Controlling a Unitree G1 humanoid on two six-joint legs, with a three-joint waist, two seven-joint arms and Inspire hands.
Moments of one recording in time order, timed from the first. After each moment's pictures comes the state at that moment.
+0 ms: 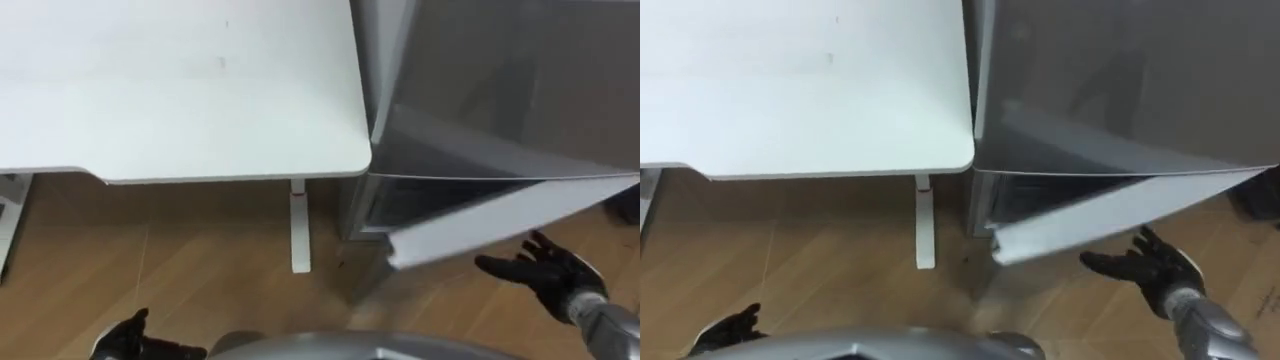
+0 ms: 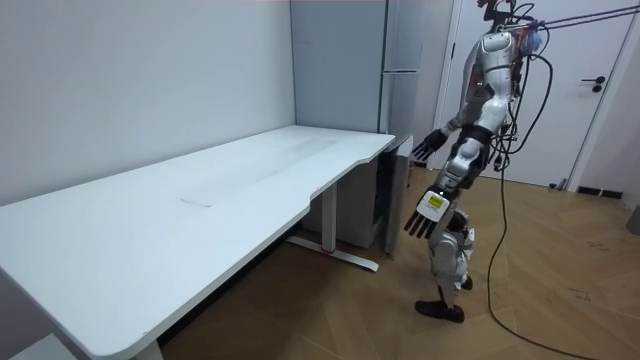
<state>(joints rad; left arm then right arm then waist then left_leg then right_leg) 0.26 0.31 0.11 0.92 0.02 0.04 -0.17 0.17 -0.43 -0.05 0.73 0.35 0.06 0.35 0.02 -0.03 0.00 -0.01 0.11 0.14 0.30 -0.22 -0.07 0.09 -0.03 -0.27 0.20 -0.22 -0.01</state>
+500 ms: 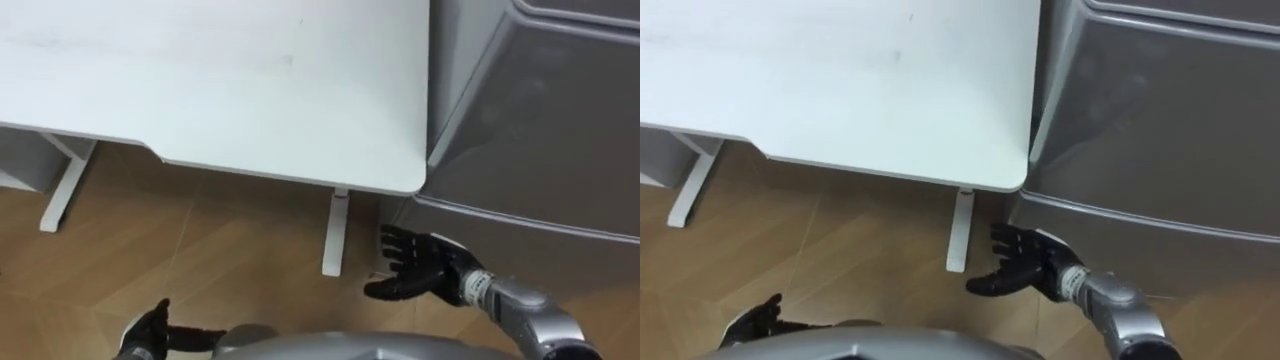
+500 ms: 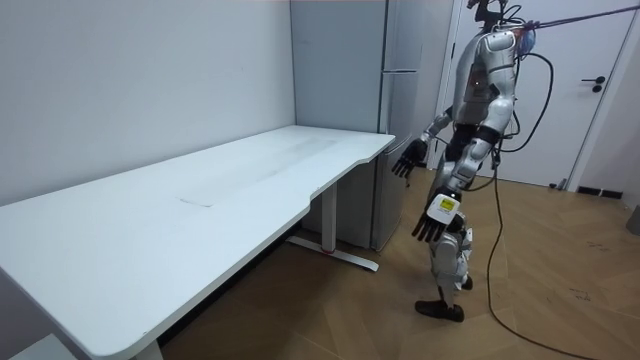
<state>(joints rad) 0.25 0.26 0.06 0.92 -0.13 0.04 -0.06 0.12 -0.34 0.21 0.67 0.23 0.09 0.51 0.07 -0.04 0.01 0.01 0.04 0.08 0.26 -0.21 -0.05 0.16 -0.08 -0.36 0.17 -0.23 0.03</state>
